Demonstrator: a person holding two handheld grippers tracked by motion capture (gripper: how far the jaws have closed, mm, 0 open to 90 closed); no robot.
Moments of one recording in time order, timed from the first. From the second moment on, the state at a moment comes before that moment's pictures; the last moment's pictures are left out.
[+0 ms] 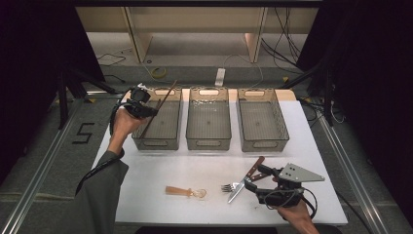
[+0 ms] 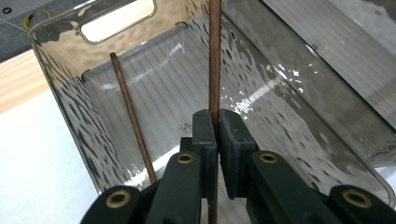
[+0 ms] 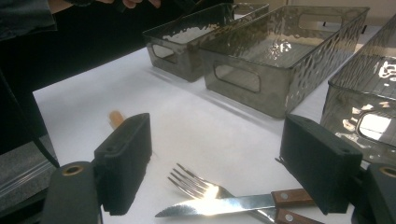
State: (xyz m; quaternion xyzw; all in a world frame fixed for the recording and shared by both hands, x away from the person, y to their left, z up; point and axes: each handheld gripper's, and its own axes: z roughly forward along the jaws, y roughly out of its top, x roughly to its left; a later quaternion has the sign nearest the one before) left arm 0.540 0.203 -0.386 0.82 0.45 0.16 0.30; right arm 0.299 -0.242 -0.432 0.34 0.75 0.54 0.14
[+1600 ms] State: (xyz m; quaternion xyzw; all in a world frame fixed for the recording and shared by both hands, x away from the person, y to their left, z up) left arm 0.449 0.143 -0.384 0.87 0.35 0.08 0.32; right arm 0.298 -0.244 -0.431 0.34 0.75 0.54 0.15
